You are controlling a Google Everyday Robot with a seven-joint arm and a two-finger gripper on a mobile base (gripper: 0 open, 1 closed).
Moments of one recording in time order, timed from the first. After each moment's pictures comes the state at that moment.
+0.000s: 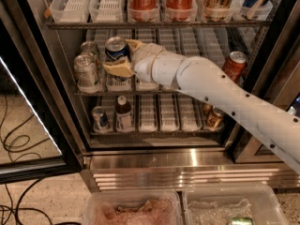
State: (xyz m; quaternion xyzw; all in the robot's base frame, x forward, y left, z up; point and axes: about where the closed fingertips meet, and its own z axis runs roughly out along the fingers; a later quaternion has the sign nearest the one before) arm 0.648 0.084 0.934 -0.43 0.58 0.17 0.67
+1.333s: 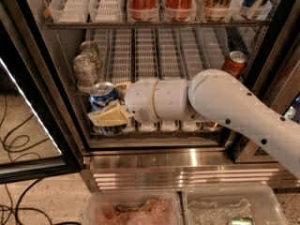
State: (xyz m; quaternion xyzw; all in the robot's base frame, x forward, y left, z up) arm 0.492 0.104 0.893 -0.49 0.64 0.31 0.50
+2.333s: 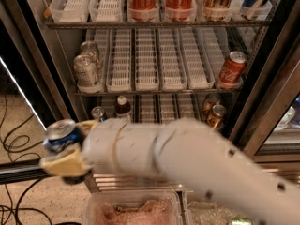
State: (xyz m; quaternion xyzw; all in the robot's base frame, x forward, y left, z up) arm 0.382 0.164 0.886 -0.46 0.67 0.34 0.48
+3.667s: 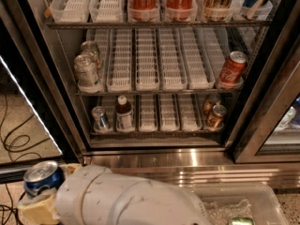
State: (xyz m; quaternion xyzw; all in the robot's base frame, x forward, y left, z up) arm 0.316 0.195 0.840 -0.39 0.74 0.33 0.43
